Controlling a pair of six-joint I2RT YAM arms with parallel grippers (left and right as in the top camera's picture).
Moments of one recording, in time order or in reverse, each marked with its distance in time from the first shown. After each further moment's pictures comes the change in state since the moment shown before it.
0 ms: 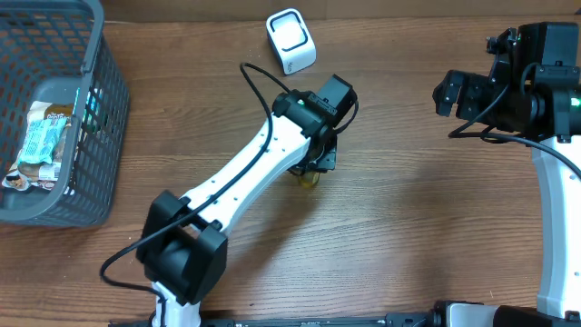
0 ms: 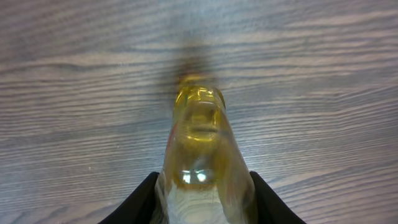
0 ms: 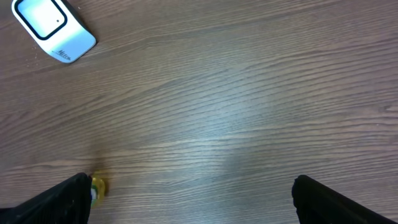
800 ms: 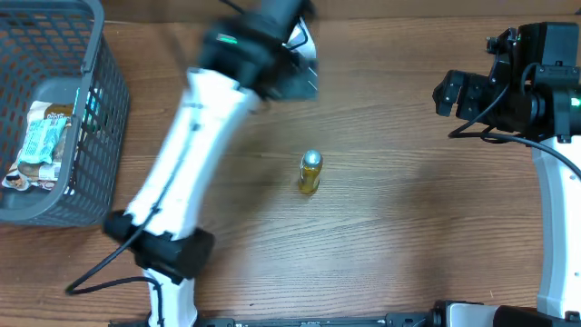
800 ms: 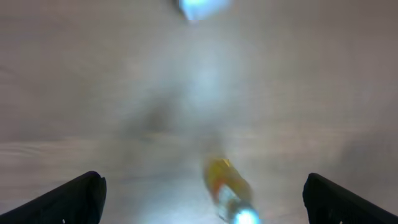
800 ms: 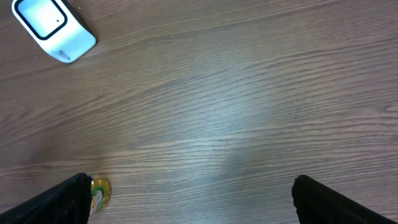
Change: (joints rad) left arm 0.243 0.044 0.737 -0.358 -0.068 0.108; right arm 0.000 0.000 0.000 0.000 0.000 0.000
